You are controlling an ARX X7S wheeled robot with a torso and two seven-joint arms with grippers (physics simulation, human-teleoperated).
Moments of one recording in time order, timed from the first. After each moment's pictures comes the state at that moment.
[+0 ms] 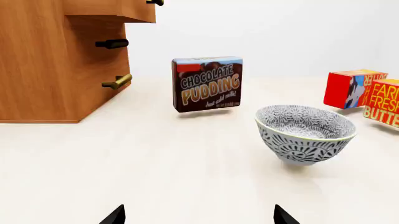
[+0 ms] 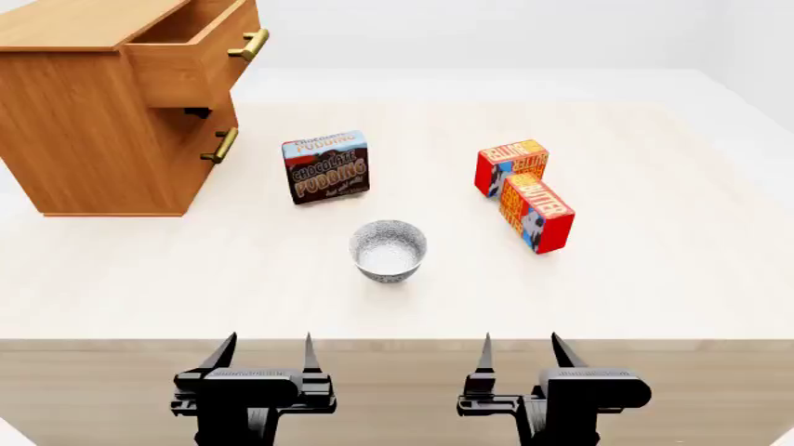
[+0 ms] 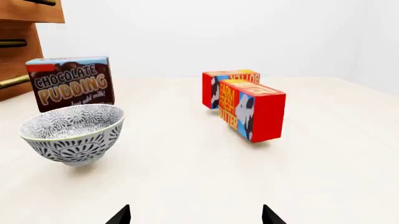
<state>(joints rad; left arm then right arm) 0.00 0.00 0.00 0.00 0.00 0.00 0.00 0.00 0.00 0.00 0.00 0.00 0.00 0.00</state>
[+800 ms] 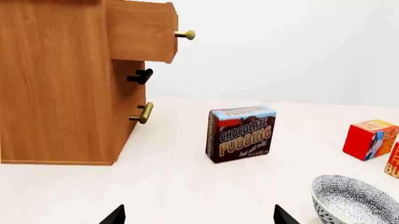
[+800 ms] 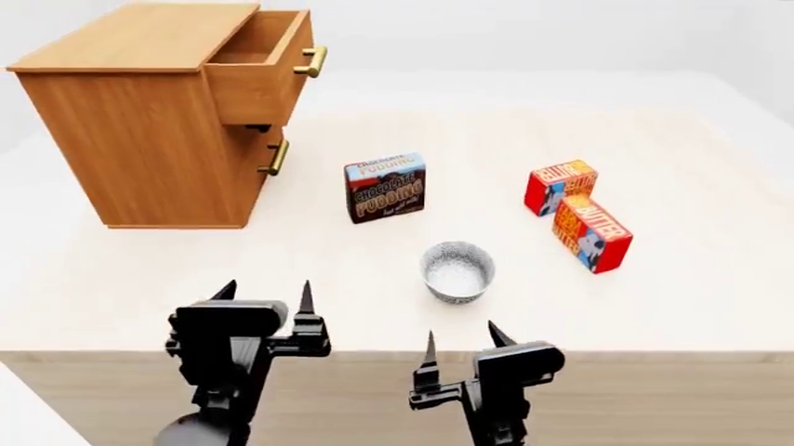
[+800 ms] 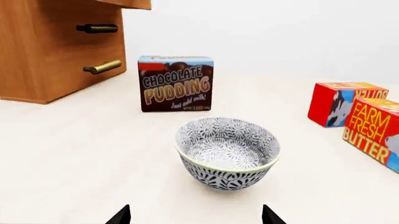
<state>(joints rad) -0.17 -0.12 0.06 0.19 -0.20 -0.34 -0.05 0.25 0.12 -0.41 0.43 0.17 -0.19 0.16</state>
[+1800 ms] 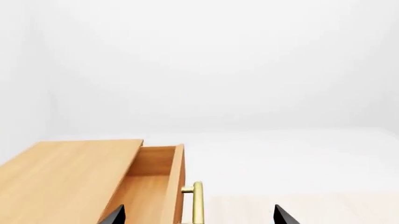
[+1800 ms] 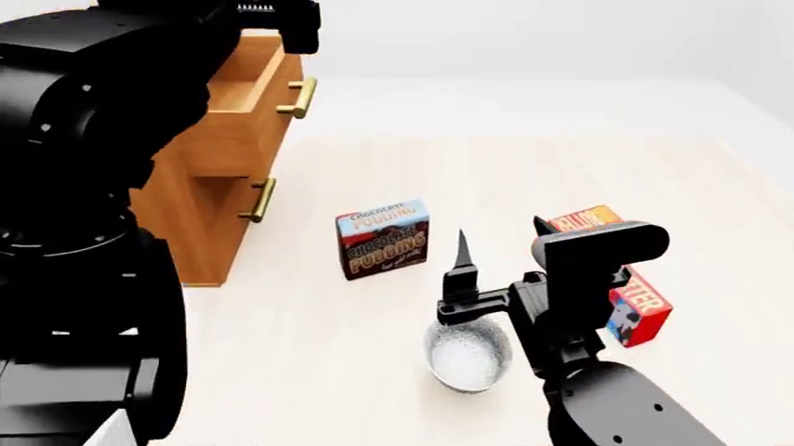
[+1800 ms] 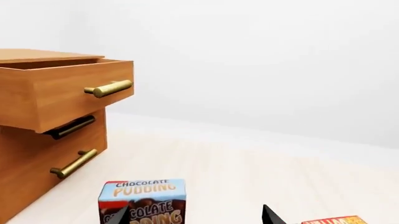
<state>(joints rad) -1.40 -0.10 0.10 -0.07 -0.33 -1.28 -0.23 0.40 0.35 -0.28 -0.56 0.49 0.76 0.34</state>
